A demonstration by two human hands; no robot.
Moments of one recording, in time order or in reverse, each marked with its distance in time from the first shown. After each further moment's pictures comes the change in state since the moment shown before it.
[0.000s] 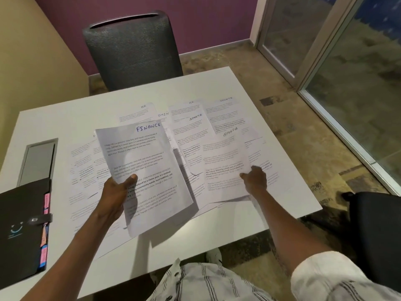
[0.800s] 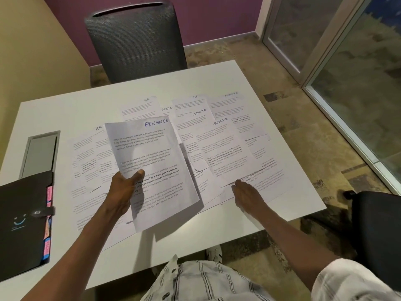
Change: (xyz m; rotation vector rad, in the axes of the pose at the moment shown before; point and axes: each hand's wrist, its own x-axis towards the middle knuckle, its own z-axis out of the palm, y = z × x) left_hand 0.012 -0.009 0.002 0.008 -0.020 -0.021; right_hand -0.039 0.051 0.036 -0.661 -0.163 -0.819
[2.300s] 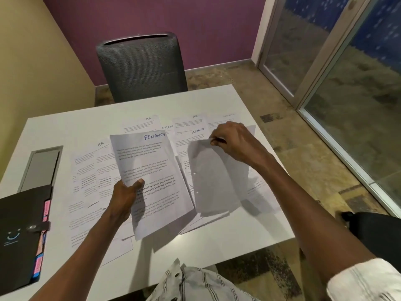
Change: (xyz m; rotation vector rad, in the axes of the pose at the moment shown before) left_hand 0.013 0.007 0.006 0.067 0.064 0.014; right_hand 0.072 -0.069 -0.278 0.144 0.405 -0.388
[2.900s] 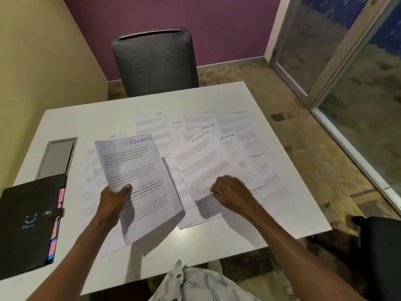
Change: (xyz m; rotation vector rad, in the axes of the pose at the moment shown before) left_hand -0.023 -0.016 -0.050 -0.020 0.118 0.017; right_hand -0.108 -0.017 0.140 0.120 -0.113 0.075
